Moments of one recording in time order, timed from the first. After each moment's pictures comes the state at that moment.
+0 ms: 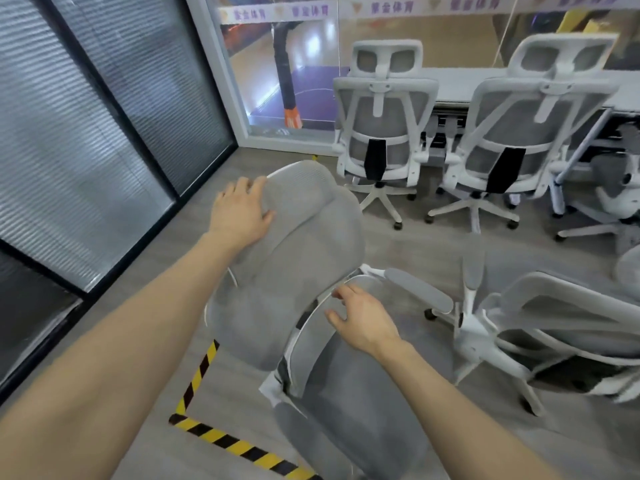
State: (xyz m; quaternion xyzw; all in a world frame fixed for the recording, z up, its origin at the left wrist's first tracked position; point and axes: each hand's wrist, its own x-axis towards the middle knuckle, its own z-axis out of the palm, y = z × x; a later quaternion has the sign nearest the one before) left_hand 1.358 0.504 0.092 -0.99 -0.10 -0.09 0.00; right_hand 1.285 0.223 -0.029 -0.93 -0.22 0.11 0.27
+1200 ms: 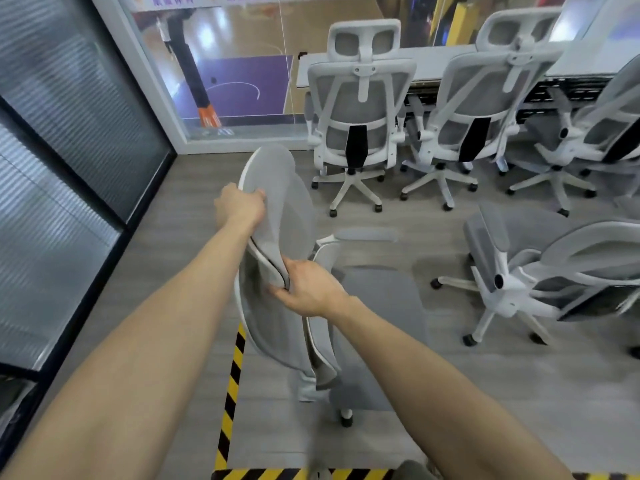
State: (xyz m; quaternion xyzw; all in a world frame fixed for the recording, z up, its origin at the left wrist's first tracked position) left_hand 1.459 0.734 0.064 -0.88 -0.27 -0.03 -0.39; right_hand 1.347 0.577 -0.023 -0.93 -0.22 0.08 0.30
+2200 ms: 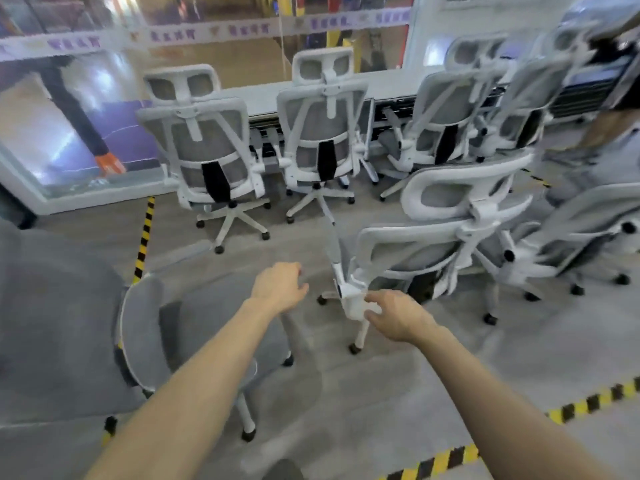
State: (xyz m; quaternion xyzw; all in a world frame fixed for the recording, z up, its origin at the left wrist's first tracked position) left_hand 1.350 0.209 -0.003 -0.97 0.21 0.11 -0.05; right_hand 1.224 -0.035 -0.045 -0.97 0.08 0.14 0.18
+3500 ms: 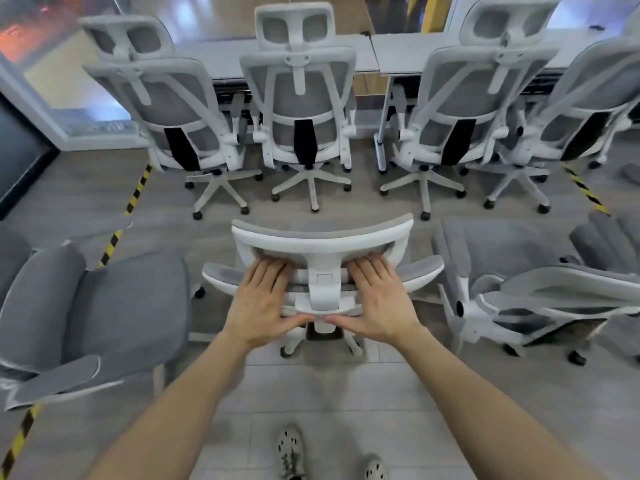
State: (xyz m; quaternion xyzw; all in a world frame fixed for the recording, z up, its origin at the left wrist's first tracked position) left_hand 1.353 -0.167 -0.077 -0.94 0.27 -0.20 -0.06; right_hand 1.331 -0.454 -0.077 -0.96 -0.18 -0.18 0.11
